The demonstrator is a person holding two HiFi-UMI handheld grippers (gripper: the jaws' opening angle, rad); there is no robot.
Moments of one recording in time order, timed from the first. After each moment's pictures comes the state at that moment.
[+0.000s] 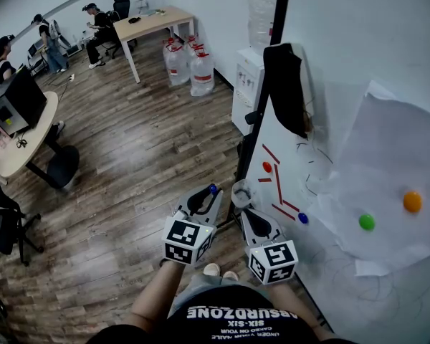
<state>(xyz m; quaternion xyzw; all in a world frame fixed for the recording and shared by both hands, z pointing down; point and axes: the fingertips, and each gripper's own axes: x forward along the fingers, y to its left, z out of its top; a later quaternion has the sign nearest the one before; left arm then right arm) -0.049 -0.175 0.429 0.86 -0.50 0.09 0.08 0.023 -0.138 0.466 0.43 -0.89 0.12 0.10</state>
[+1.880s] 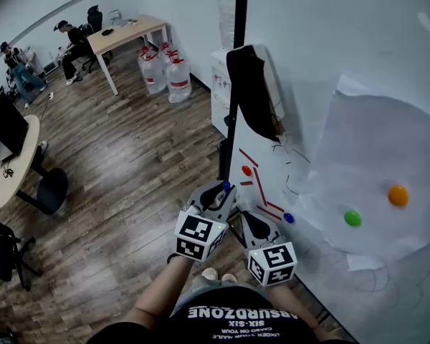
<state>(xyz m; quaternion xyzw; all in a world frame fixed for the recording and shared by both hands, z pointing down) 0.029 -0.203 0.418 0.90 -0.42 0.08 0.06 0.061 -0.145 0.465 0.49 -0.86 0.12 0.09</state>
